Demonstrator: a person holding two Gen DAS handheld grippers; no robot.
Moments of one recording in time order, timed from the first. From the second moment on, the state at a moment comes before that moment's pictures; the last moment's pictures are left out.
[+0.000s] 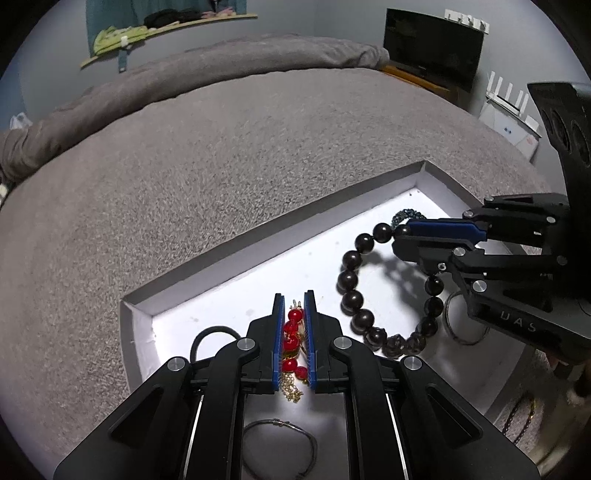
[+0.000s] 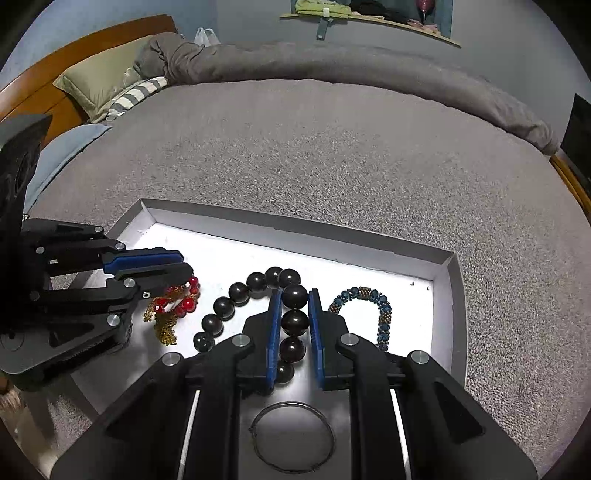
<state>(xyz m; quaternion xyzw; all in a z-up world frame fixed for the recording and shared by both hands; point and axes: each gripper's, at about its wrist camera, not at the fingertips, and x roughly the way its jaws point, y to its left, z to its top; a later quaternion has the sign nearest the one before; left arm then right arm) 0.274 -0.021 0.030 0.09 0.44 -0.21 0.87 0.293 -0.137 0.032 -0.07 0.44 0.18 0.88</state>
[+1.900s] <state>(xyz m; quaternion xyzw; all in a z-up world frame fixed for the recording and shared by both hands) 0.083 0.014 0.041 0.10 0.37 -0.15 0.91 0.116 -0.238 0.038 -0.03 0.32 0.10 0.94</state>
